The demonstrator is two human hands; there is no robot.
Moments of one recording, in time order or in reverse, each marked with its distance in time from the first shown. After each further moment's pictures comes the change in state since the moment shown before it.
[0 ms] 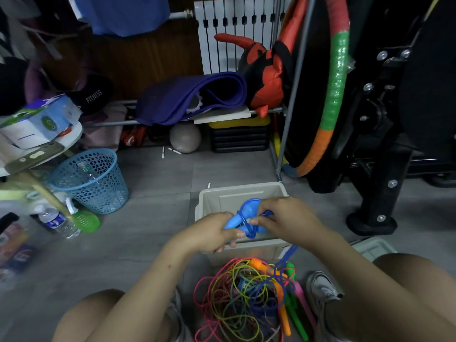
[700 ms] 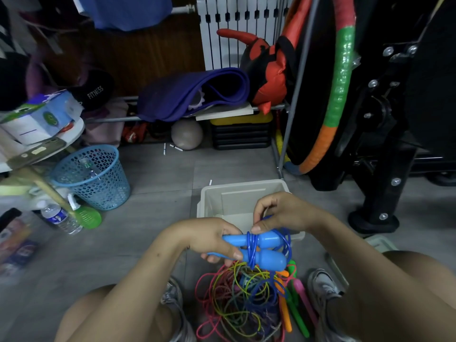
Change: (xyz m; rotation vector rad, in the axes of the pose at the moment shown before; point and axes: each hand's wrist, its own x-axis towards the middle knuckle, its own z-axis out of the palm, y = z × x) left_hand -0.015 0.002 -0.017 -0.032 -0.424 0.047; right_hand 0.018 0.014 0.006 0.833 -0.375 -0.037
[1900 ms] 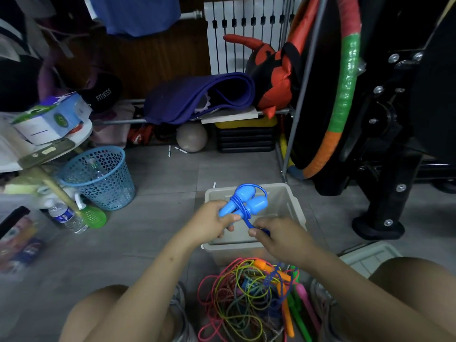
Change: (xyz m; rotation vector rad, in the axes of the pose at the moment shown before) left_hand 0.019 -0.017 -0.001 -0.181 0.714 0.013; right_hand -0.015 0.006 0.046 -0.745 0.296 0.007
